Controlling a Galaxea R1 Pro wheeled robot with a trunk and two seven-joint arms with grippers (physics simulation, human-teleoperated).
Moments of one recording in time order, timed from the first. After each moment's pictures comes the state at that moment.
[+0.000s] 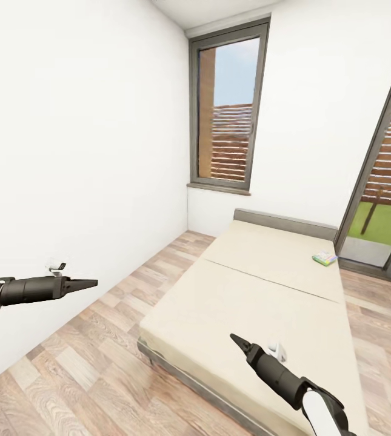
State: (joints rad) left arm -0.71 0.48 0.17 -1.05 0.06 0.83 -1.56; right arm -0.11 0.00 -0.04 -1.35 -0.88 0.59 0.26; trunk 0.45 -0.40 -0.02
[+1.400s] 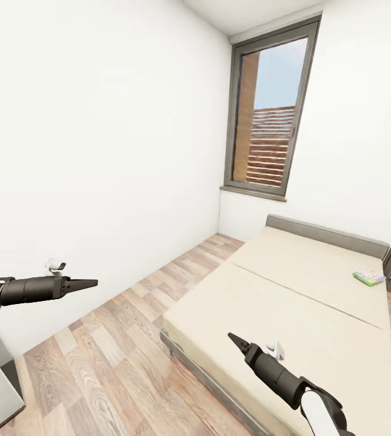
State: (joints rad) left arm -0.71 0.48 0.17 -1.05 0.06 0.83 -1.56; right arm -0.11 0.00 -0.03 -1.35 -0.87 0.59 0.29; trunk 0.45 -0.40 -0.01
